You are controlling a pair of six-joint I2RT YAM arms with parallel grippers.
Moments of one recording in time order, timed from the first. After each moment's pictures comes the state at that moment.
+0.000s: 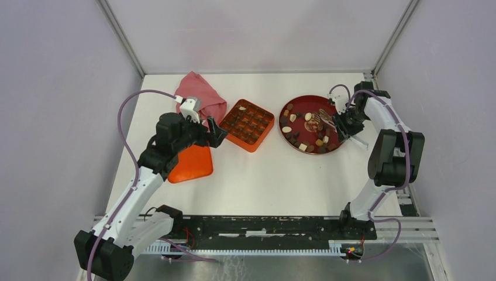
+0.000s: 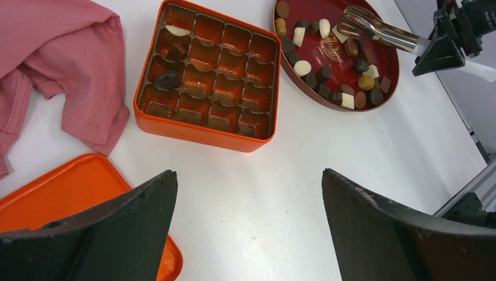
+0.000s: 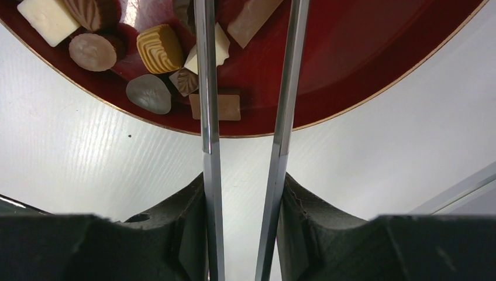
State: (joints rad) left arm -0.33 0.92 0.81 -0.27 0.27 -0.26; right arm -0.13 1.78 1.39 -1.01 -0.23 -0.61
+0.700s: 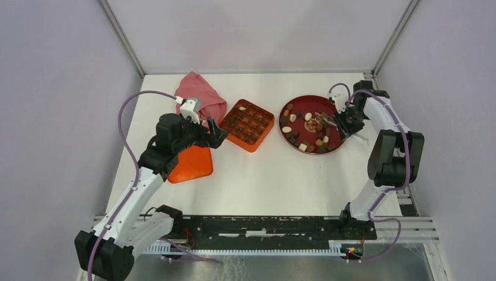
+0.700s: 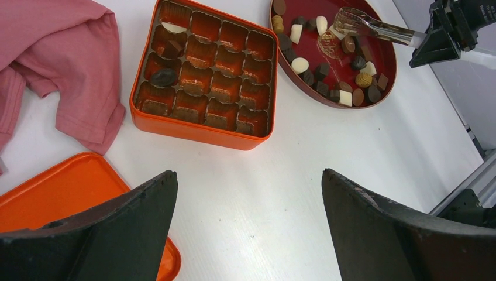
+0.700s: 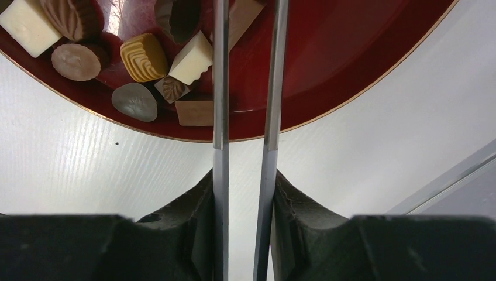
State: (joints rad) left arm -0.33 0.92 0.80 -0.26 0.29 -0.26; right arm -0.12 1.78 1.39 -0.98 -0.19 -0.60
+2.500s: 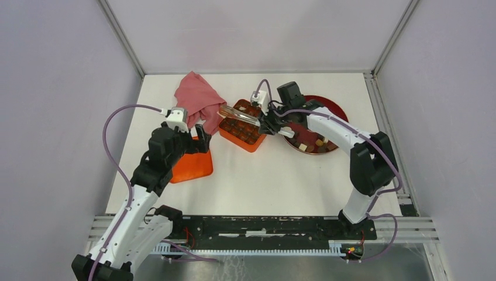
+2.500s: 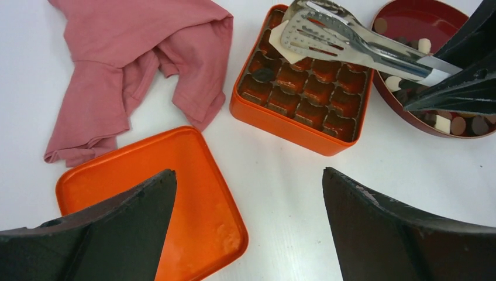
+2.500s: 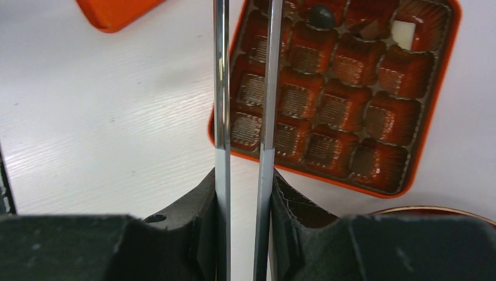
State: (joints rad) left arm -0.31 0.73 0.69 -0.31 0.00 -0.20; right arm 0.52 1.73 1.33 -0.41 -0.61 -0.47
